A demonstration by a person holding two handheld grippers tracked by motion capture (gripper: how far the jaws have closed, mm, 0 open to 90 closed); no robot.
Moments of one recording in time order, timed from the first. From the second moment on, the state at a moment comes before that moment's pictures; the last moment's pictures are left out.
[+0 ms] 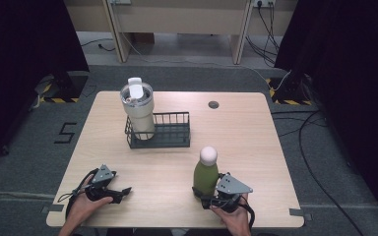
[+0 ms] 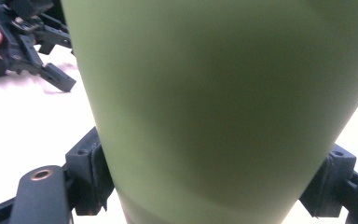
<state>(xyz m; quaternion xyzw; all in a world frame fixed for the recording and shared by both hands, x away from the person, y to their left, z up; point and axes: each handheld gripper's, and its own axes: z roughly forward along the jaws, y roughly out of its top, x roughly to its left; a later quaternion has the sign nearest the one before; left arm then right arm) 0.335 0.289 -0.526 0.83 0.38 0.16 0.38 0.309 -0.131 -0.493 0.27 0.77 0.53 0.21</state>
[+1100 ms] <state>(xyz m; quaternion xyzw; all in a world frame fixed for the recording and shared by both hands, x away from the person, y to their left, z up) 0.335 0.289 -0.526 0.83 0.38 0.16 0.38 0.347 -0.119 -0.461 0.26 0.78 0.53 0.22</state>
